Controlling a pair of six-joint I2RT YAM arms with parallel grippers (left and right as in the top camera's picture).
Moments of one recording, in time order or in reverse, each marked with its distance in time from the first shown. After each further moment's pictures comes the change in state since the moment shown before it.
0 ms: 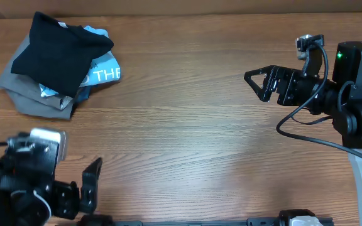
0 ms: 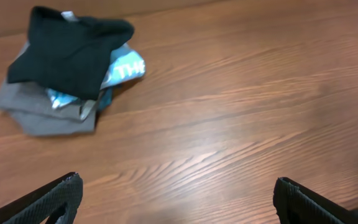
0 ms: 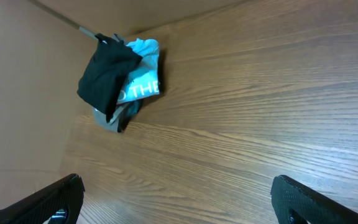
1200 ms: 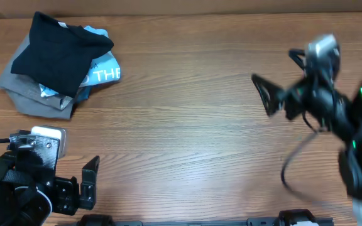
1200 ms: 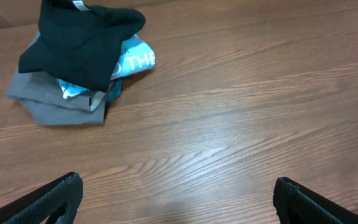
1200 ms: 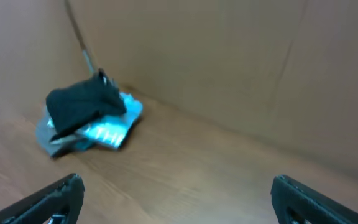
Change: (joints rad) left arm 0.000 -0.006 -0.032 0.003 -0.044 -0.002; right arm 0.026 -0.304 -0.213 0.410 0.084 -0.436
